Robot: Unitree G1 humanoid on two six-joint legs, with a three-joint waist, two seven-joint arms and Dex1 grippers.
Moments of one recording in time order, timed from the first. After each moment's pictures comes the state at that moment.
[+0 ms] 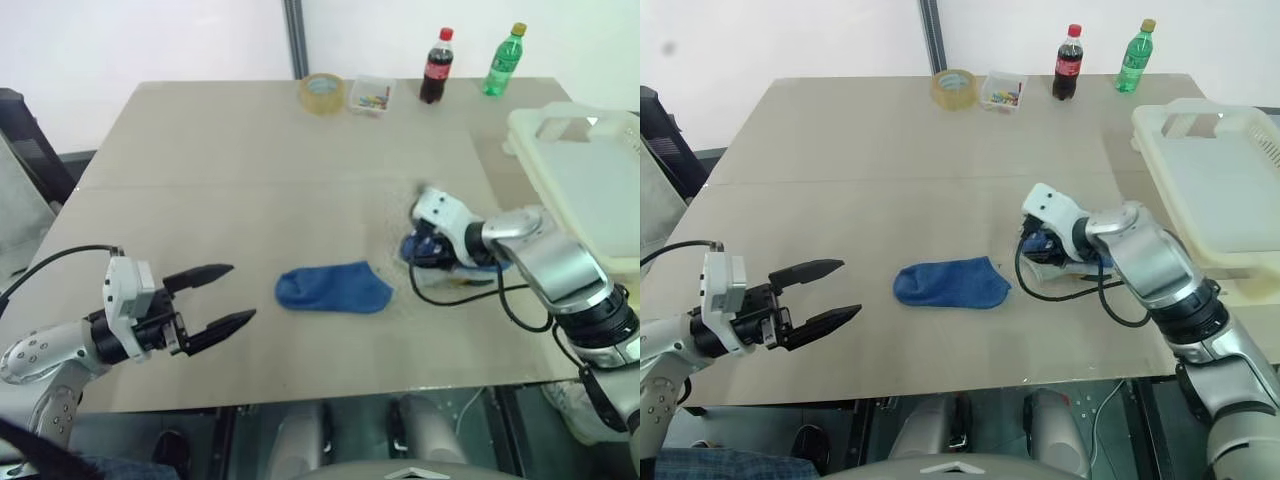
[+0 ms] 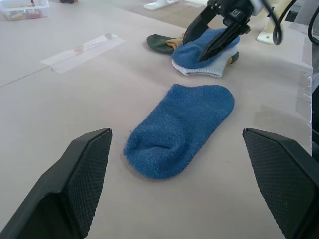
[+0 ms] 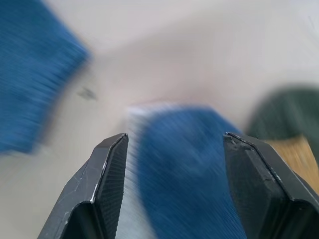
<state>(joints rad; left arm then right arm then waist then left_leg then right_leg) 0.23 0.78 0.46 -0.36 -0.69 0.32 -1.13 -0.72 -0.64 0.38 -0.22 0.09 1.10 0.83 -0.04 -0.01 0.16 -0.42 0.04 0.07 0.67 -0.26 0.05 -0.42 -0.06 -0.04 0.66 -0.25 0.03</state>
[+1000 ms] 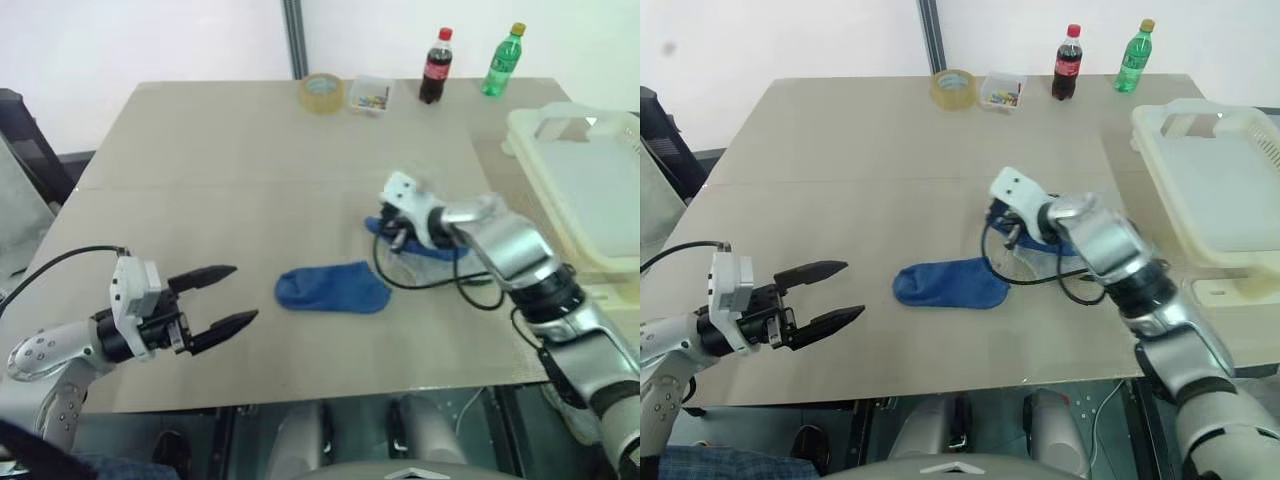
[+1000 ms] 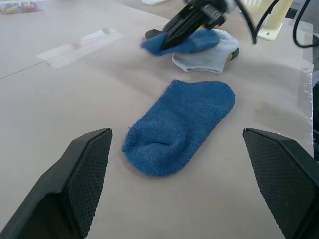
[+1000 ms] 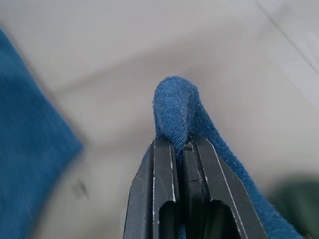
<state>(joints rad) 0.22 0.78 0.43 -0.34 -0.67 0.32 -1.13 -0.91 -0.32 0.47 0.09 0.05 0.96 0.72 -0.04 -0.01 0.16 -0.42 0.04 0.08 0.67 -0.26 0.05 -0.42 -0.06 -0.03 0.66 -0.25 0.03</state>
